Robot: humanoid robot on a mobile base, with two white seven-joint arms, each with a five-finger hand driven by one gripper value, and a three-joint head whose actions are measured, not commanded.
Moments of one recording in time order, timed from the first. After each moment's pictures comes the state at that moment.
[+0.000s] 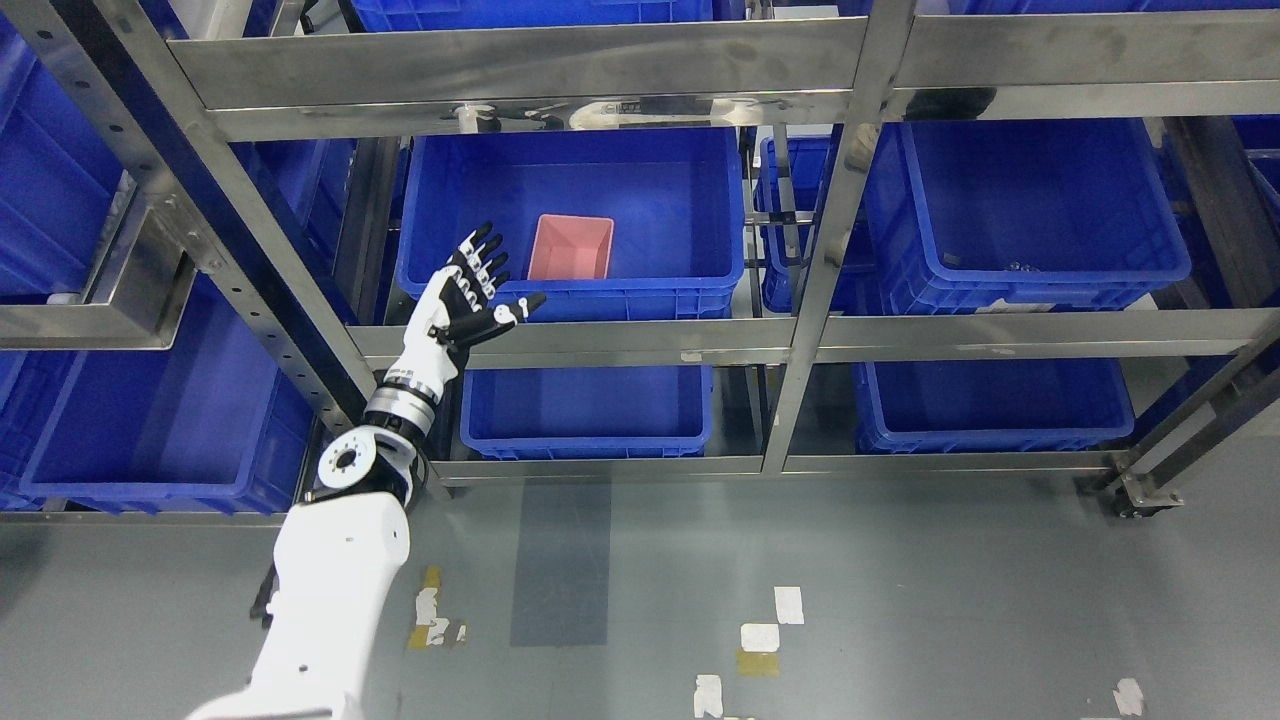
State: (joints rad) left arm -0.79 0.00 0.05 -0.61 0.23 -0.32 -0.39; right arm 0.00 0.00 -0.05 0.00 0.00 -0.09 0.00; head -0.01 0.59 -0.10
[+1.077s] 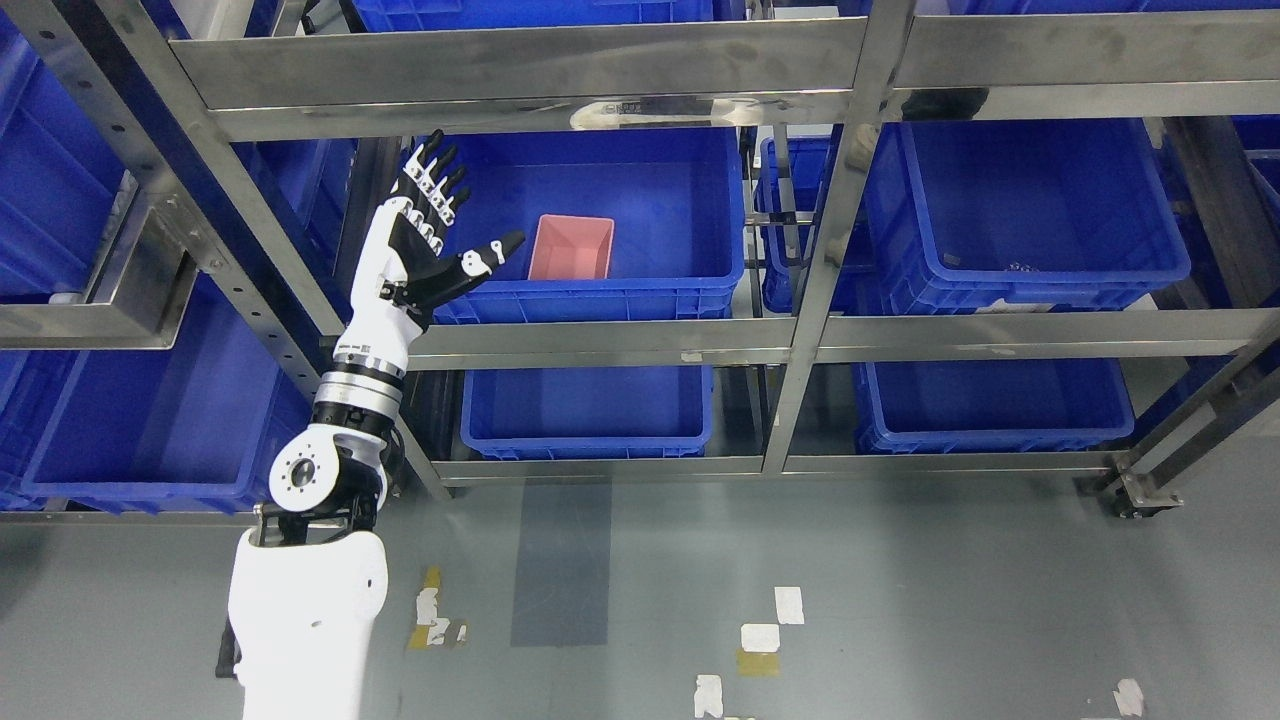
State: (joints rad) left arm -0.53 0.00 0.01 -1.42 0.22 -0.04 -0.23; right arm 0.00 0.00 -0.05 0.00 0.00 -0.09 0.00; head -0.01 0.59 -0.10
